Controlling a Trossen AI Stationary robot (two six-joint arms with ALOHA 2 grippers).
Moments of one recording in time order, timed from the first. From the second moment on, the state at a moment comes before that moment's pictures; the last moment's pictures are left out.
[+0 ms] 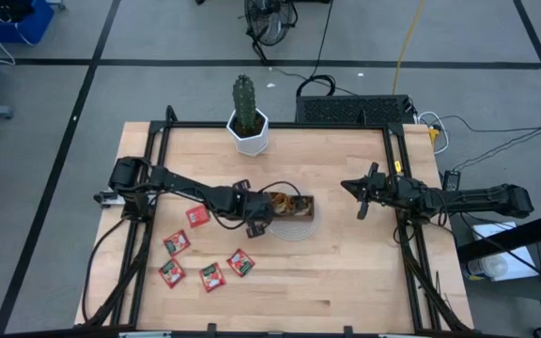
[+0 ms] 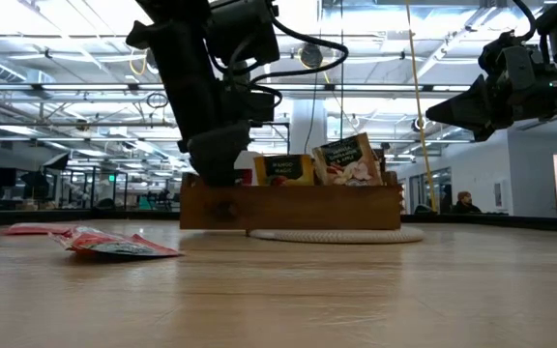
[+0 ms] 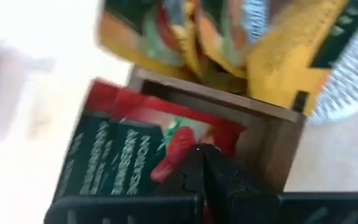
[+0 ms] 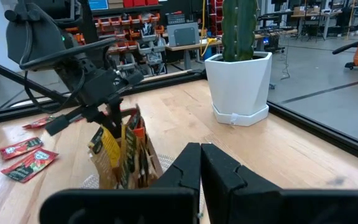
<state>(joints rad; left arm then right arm) -0.10 1.87 1.19 -0.56 -0.35 -0.31 -0.04 0.35 0.02 0.26 0.29 0.14</state>
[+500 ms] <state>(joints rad) -0.11 1.87 1.19 -0.56 -0.51 -0.32 -0.04 0.35 0.02 0.26 0.29 0.15</state>
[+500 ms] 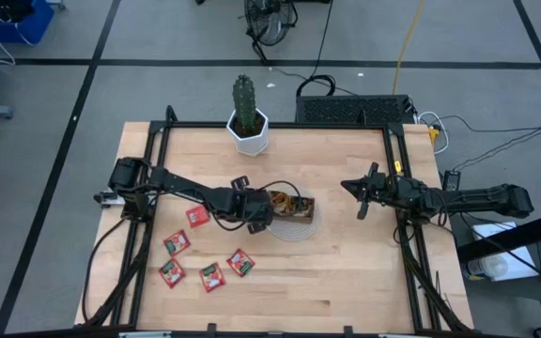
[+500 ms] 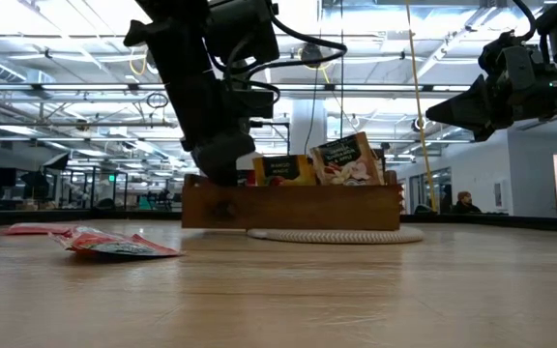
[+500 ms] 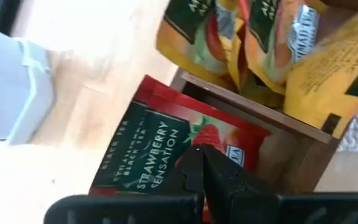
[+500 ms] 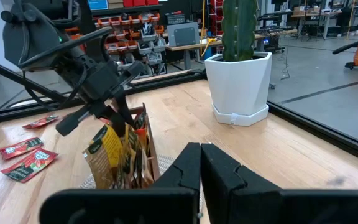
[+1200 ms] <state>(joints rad) -0.19 1.86 1.28 -0.65 -0.73 -0.19 -0.04 0.35 0.02 0.26 0.29 0.14</state>
